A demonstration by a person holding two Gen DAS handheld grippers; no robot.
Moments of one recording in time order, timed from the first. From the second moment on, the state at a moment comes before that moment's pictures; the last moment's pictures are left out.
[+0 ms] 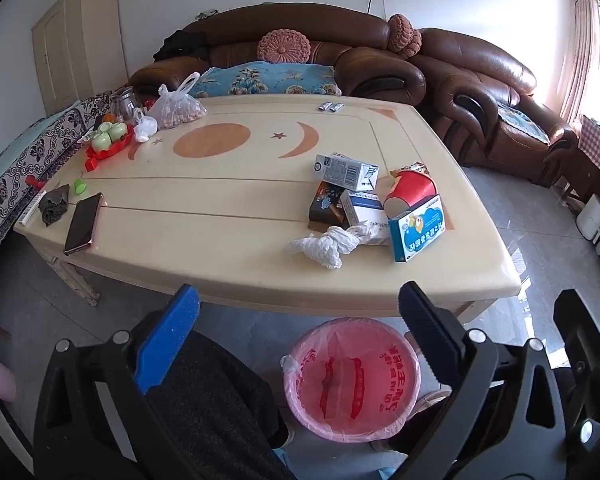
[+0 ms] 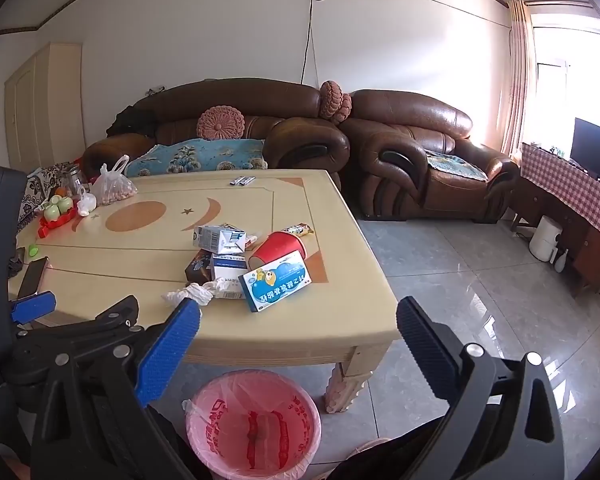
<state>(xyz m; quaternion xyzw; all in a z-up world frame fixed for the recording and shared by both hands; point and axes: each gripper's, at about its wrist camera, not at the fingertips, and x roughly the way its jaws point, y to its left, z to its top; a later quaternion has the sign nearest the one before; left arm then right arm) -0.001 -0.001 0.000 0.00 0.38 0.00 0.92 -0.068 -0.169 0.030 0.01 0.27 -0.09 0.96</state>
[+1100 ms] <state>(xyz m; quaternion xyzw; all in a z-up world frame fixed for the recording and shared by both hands) 0.000 -0.002 0.004 0.00 0.37 0.01 0.93 -0.066 -0.170 0.034 0.02 0.27 -0.08 0.96</state>
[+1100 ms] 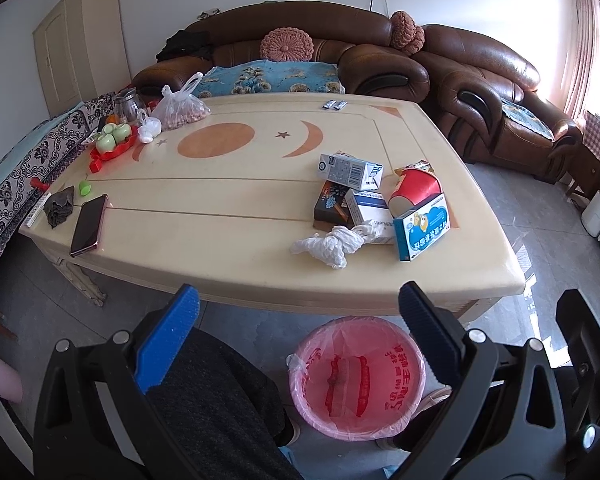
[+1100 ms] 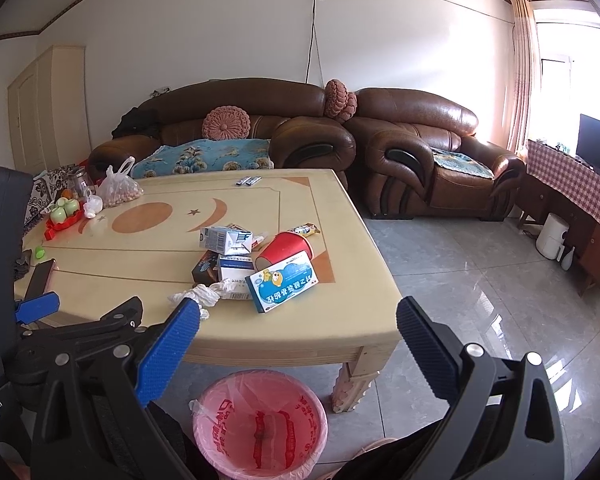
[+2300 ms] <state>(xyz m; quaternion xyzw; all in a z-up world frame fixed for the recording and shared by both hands) 0.036 0.012 -0.012 0.06 0.43 -0.08 0.90 -0.006 -0.216 0.002 0.04 0.33 0.04 0.94</state>
